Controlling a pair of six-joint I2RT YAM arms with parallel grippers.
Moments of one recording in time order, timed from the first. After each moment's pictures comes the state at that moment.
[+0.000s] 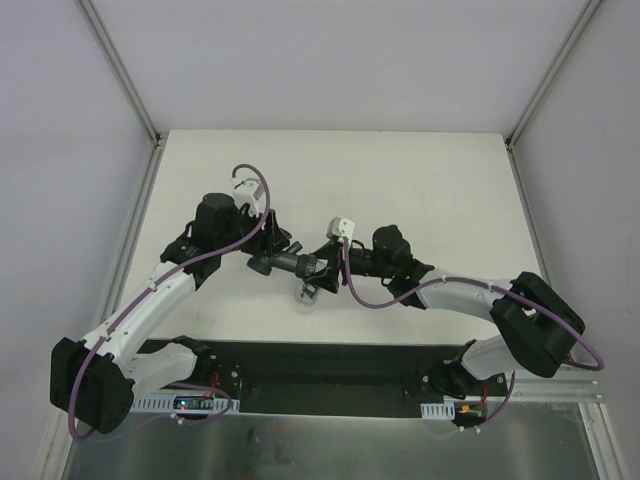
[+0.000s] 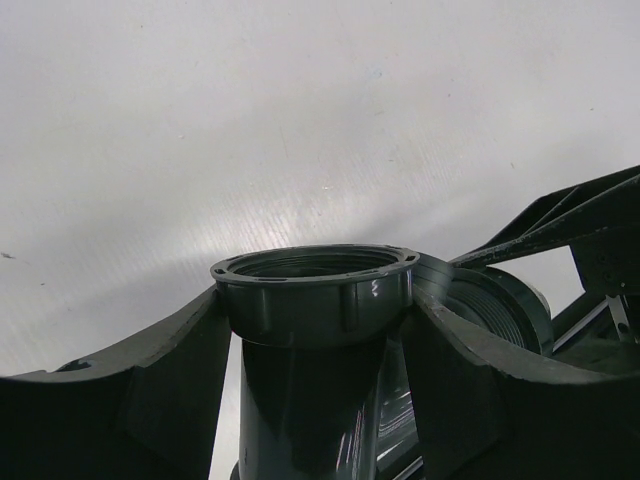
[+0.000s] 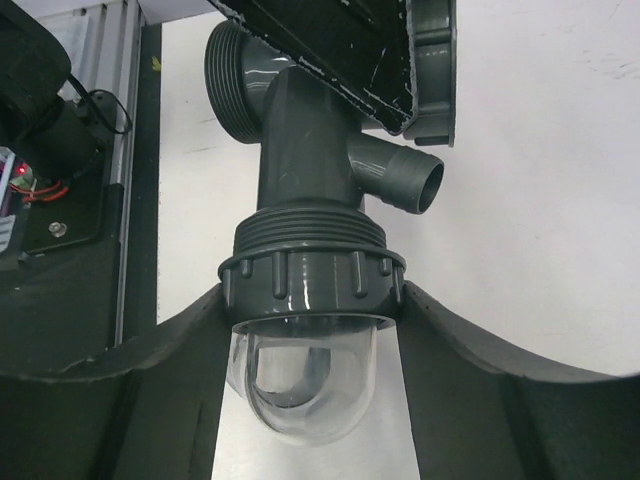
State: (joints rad) left arm -0.42 1.05 0.79 -0.32 0.32 -0.31; right arm 0.83 1.43 0.62 0.60 -0.55 -0.04
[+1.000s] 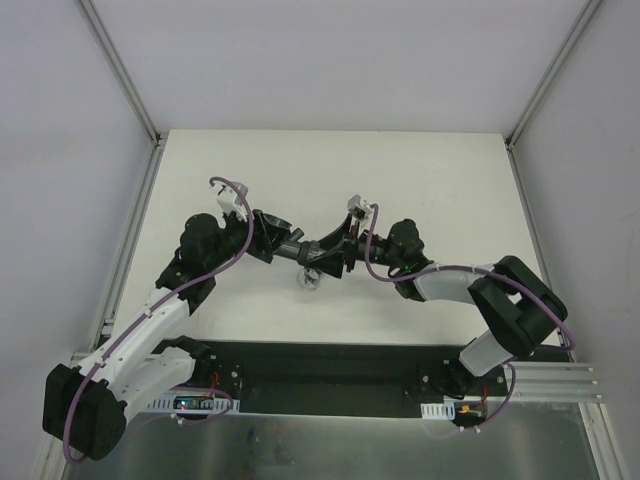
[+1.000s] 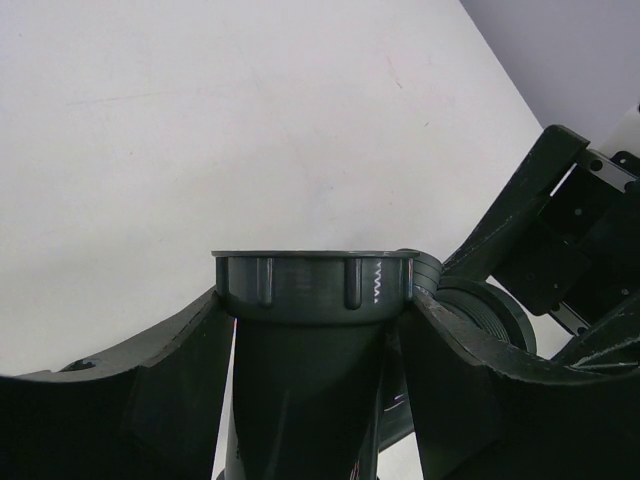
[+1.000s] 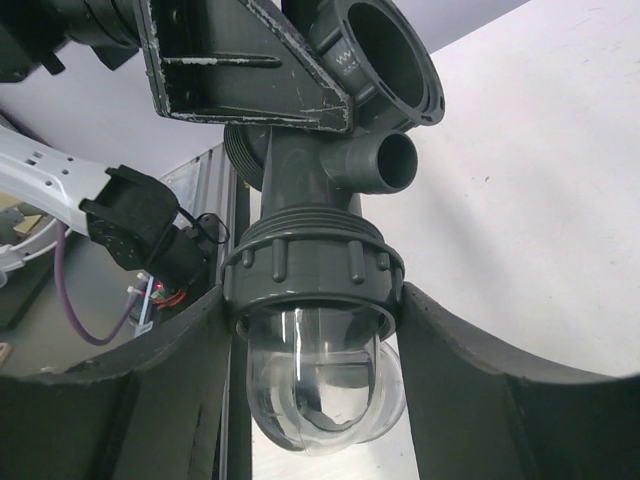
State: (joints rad) left arm -0.41 0.89 0.58 0.07 0.31 -0.43; right arm 0.70 1.56 0.59 1.05 -0.71 0.49
